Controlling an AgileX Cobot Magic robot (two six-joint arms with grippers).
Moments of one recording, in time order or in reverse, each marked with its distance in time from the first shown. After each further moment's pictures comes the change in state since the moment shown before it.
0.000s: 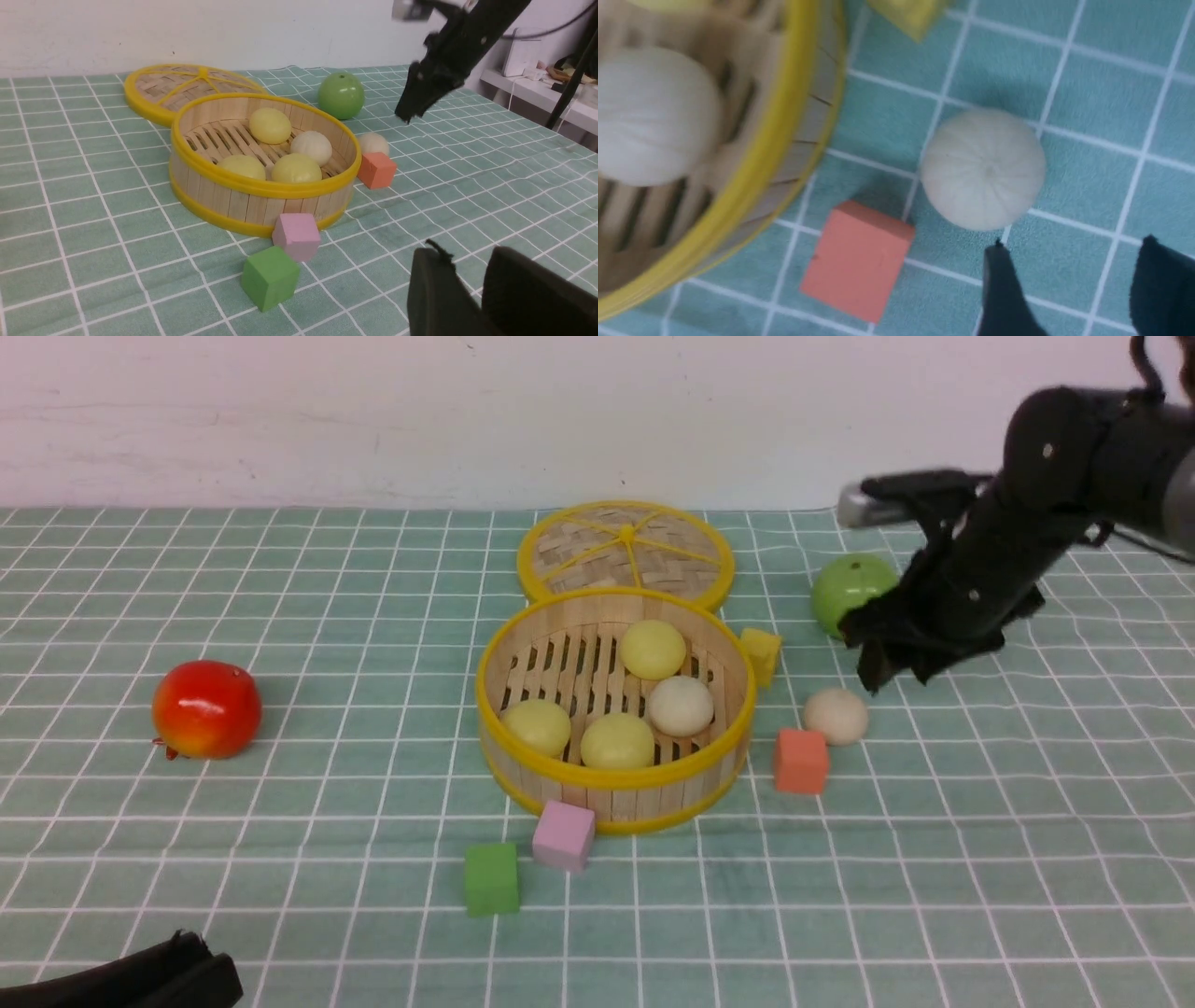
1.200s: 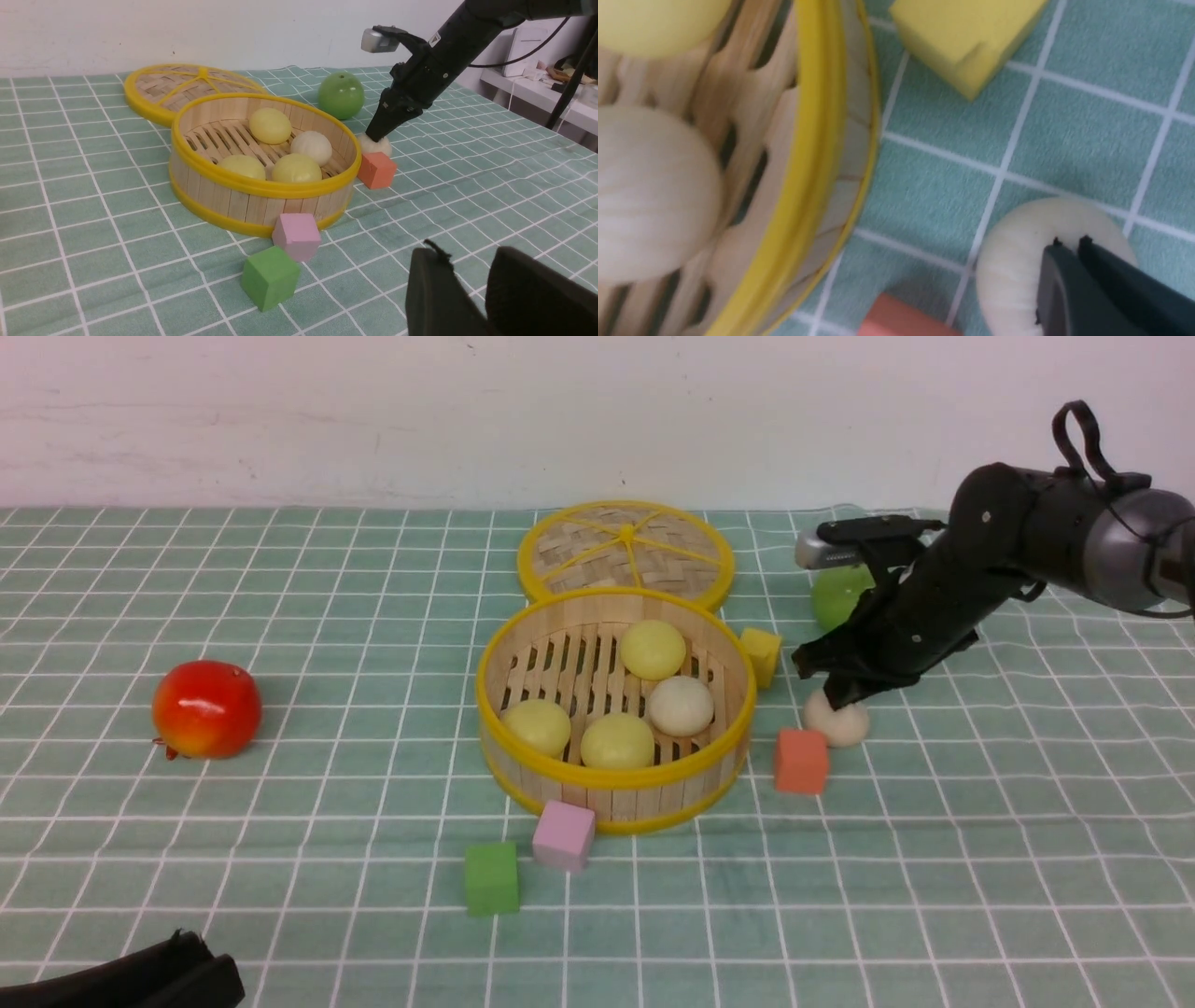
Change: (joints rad) right arm 0.022 0.073 0.001 0.095 -0.147 -0.104; left arm 0.000 0.000 0.000 -0.001 0.000 0.000
